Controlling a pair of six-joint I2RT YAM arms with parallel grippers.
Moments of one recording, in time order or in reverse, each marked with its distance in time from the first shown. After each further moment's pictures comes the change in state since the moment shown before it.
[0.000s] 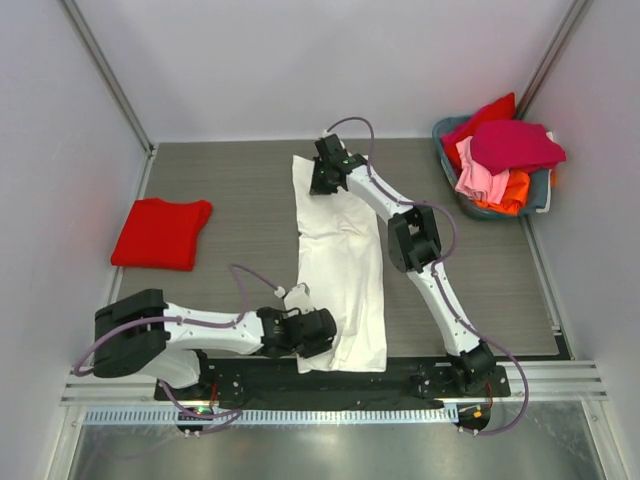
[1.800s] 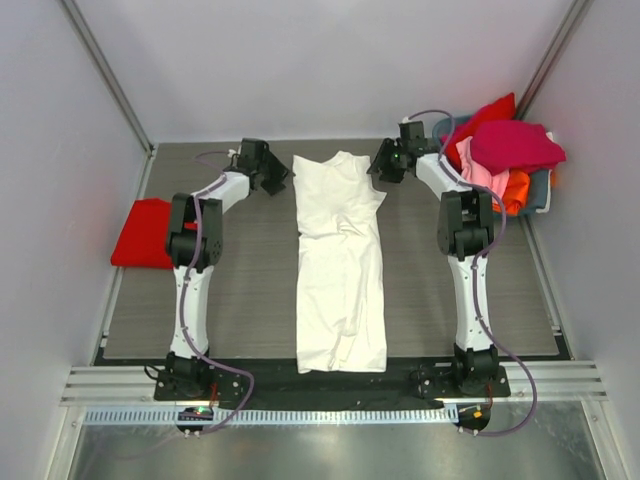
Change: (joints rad) left arm 1.094 0.893 1.116 0.141 0.435 0.529; right arm -0.359 -0.190 -0.354 0.201 -0.206 -0.049
